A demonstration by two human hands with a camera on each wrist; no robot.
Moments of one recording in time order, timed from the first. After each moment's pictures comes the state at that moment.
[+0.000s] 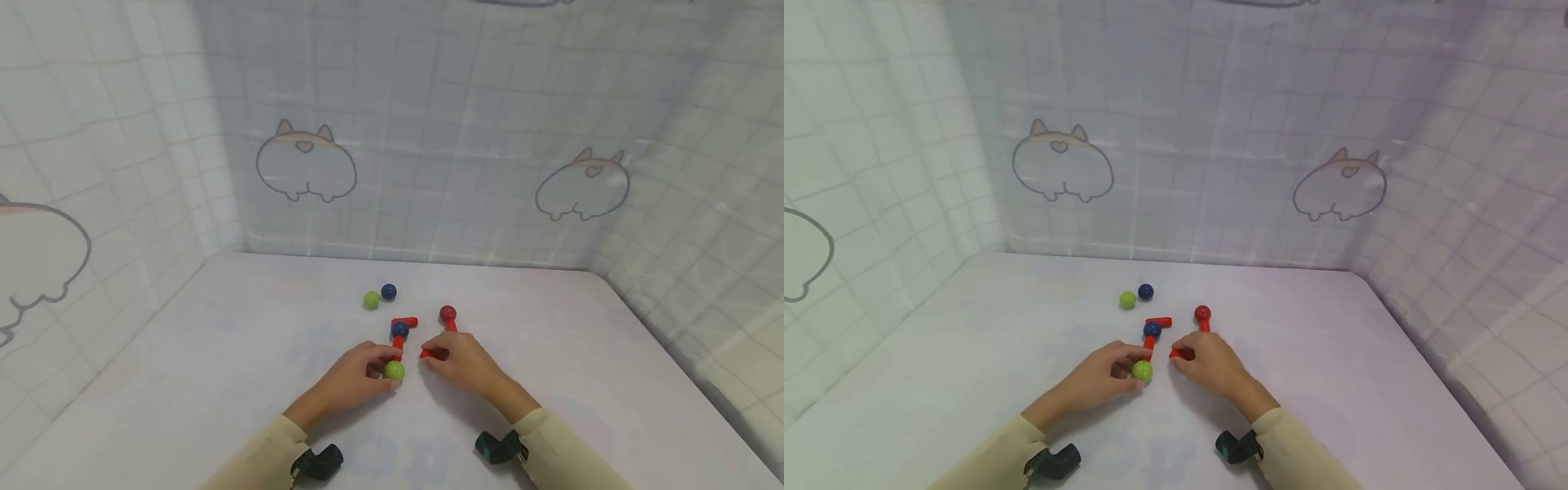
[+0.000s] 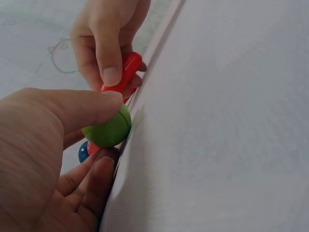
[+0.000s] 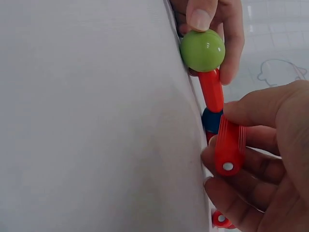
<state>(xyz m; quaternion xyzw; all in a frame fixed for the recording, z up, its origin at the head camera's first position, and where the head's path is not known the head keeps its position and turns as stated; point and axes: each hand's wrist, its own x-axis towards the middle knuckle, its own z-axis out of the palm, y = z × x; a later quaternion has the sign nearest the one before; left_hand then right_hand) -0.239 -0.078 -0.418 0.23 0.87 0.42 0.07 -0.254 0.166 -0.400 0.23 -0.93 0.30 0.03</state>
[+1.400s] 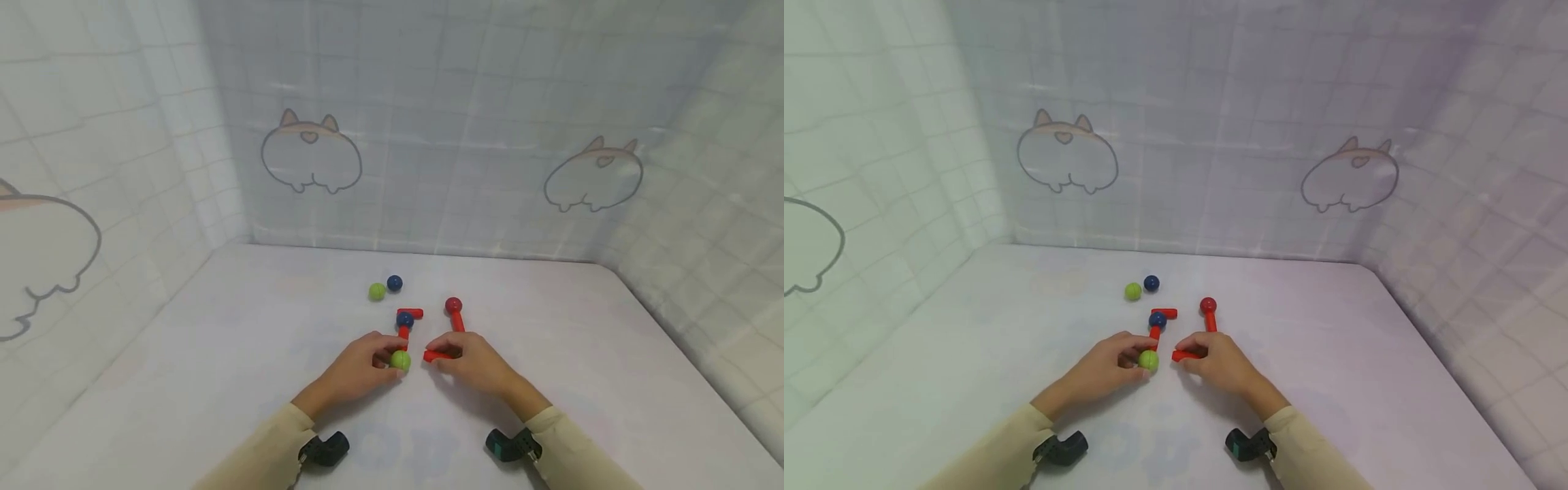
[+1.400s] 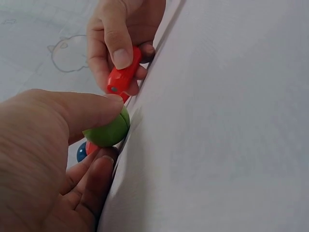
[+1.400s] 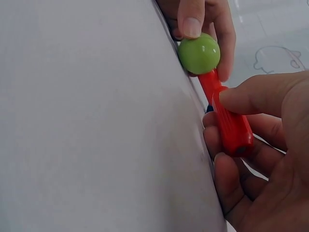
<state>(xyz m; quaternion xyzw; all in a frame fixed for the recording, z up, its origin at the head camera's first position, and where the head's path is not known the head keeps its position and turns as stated) -0.242 -0.081 -0.419 0.24 0.87 0.42 0.06 -0.248 0.176 -0.408 0.19 -0.88 0.42 -0.08</state>
